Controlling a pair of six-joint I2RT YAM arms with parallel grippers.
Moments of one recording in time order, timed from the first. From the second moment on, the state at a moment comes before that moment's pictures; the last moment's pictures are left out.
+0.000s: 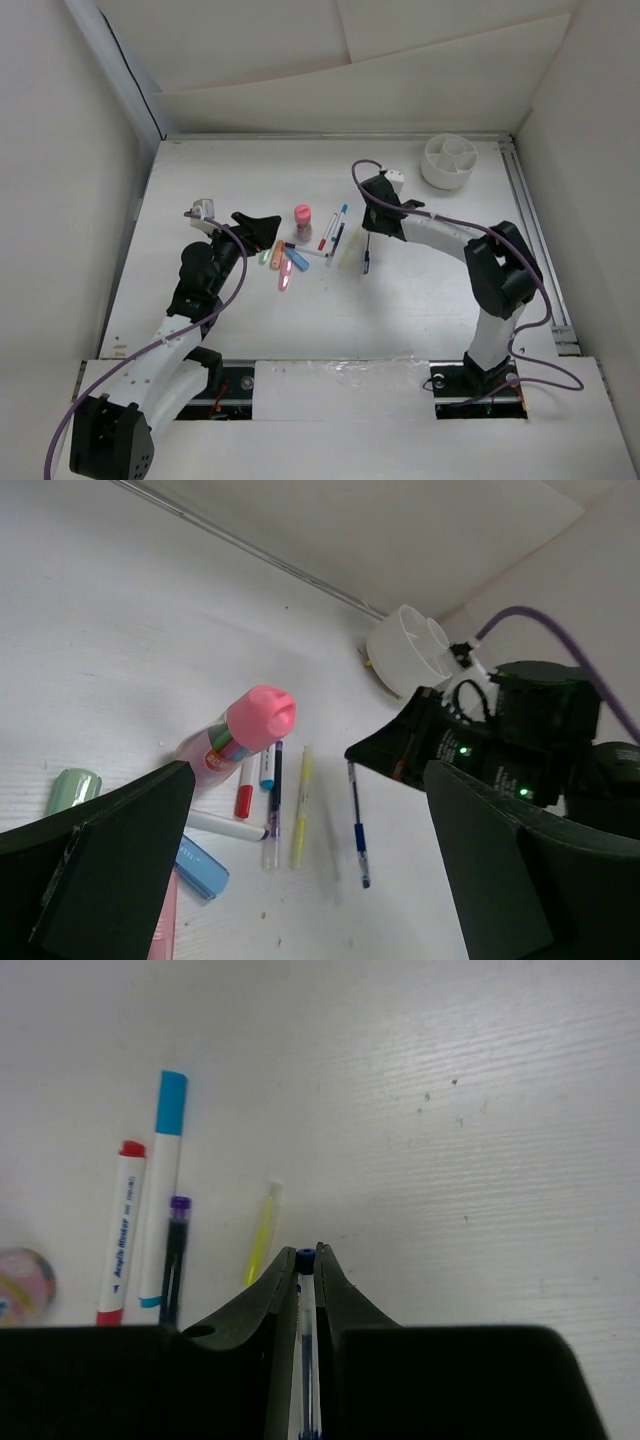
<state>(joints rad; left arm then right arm) -0.29 0.78 0.35 0.43 0.11 -0.75 0.57 1.86 1.24 -0.26 0.38 0.65</state>
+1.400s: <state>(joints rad) -0.29 0.89 0.31 0.60 0.17 -0.82 0.08 2.42 2.37 0.02 0.86 0.18</state>
